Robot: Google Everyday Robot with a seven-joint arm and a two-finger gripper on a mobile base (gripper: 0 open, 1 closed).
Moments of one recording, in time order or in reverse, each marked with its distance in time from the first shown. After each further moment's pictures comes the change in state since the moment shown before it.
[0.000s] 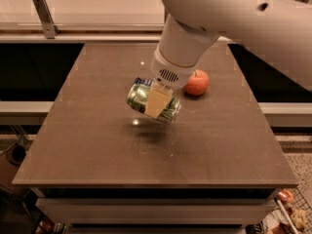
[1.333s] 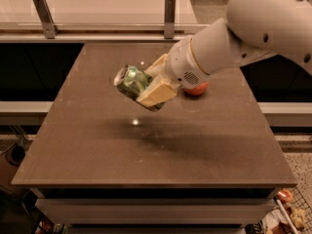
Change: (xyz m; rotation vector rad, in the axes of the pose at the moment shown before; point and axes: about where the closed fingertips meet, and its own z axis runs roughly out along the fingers) arm -0.032 -0.010 -0.020 -0.012 -0.535 -0.229
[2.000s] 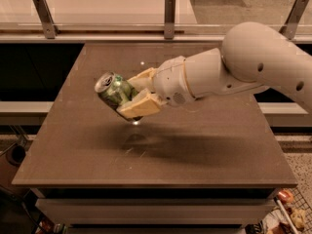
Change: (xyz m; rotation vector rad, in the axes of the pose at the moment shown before) arm -0.027 0.031 0.032 -0.045 -0.271 -0.004
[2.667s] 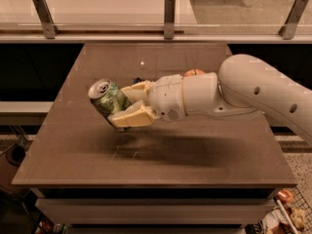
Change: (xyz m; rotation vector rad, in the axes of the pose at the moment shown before) arm 0.002 0.018 0.018 0.000 -0.176 0.049
